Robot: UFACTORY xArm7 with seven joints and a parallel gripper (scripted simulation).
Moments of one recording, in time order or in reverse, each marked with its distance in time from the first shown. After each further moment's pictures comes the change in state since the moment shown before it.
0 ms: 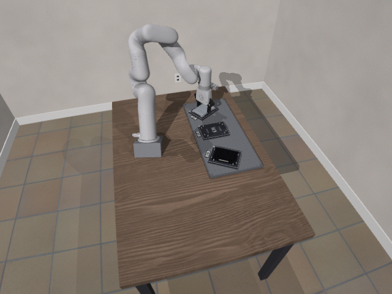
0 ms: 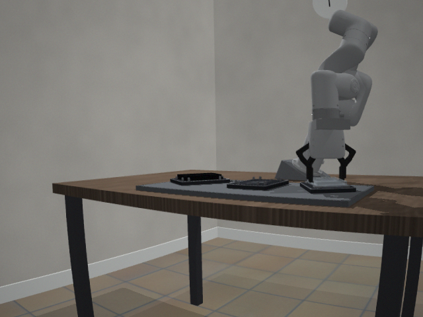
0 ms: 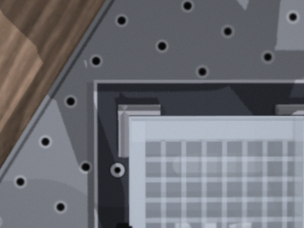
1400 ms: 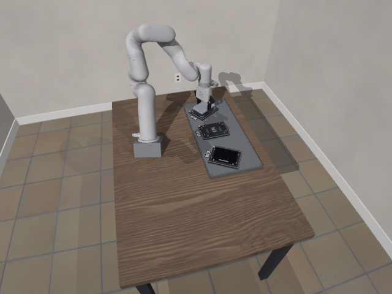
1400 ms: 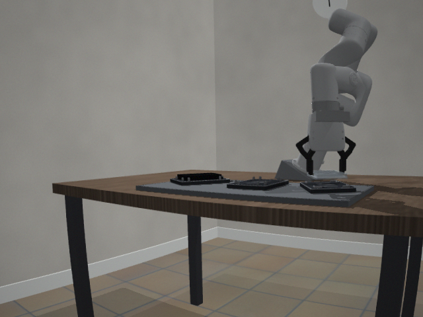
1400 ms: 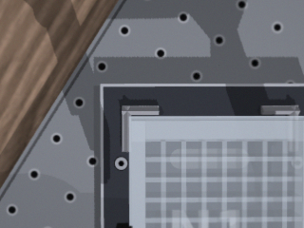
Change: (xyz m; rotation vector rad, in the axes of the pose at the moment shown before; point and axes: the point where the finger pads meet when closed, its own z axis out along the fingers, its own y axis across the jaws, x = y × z) arm 0.000 0.000 -0.020 0.000 0.000 0.000
